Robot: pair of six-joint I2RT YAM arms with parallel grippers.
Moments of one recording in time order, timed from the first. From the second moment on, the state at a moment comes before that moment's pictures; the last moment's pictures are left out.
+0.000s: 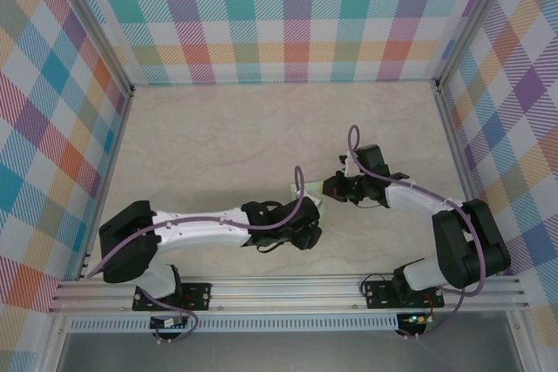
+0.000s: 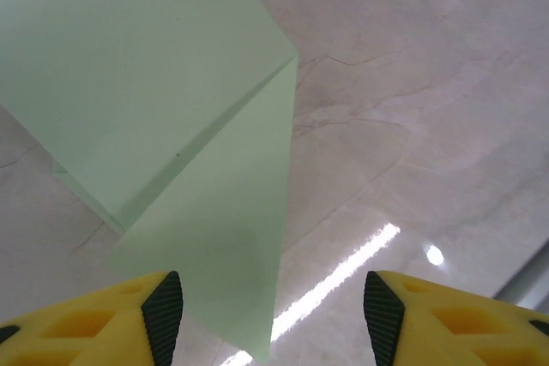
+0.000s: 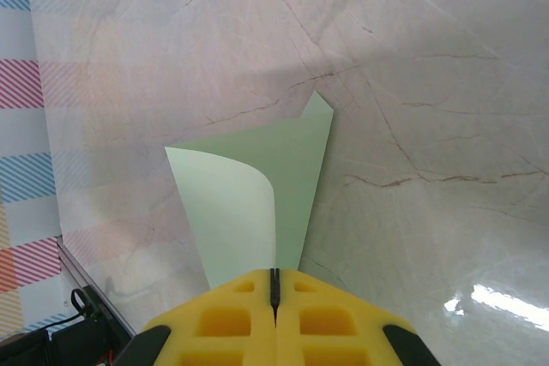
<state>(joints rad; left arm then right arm) -1.22 1.59 1.02 -0.43 -0.20 -0.57 0.37 1.42 0.67 -0.18 -0.59 0.66</state>
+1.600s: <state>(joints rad) -1.26 1.91 1.25 -0.62 -0.44 -0.69 0.39 1.43 0.73 -0.27 -0.54 0.66</state>
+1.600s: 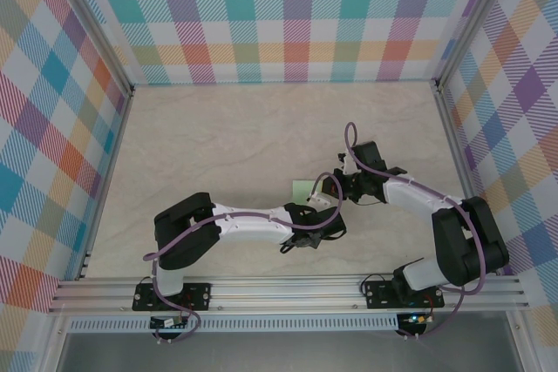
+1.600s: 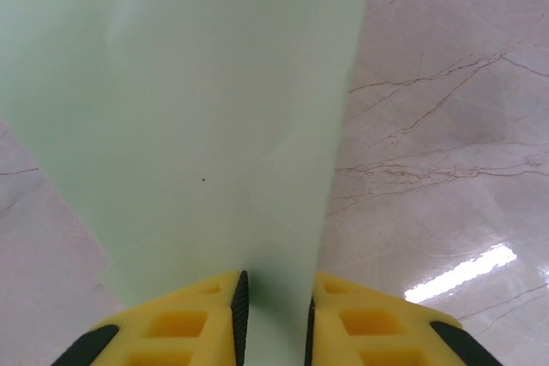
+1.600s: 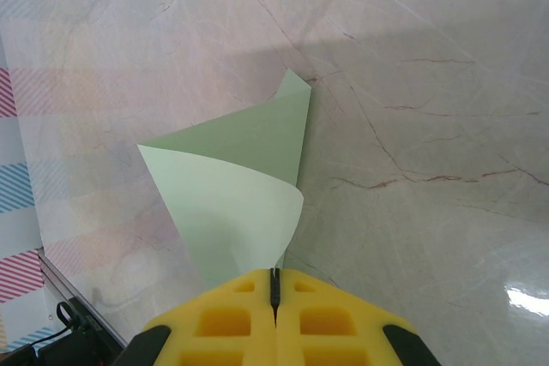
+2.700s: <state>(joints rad) -0.97 1.82 1.06 -0.18 0.17 -0.78 0.29 0.99 0.59 -0.52 -0.40 0.54</state>
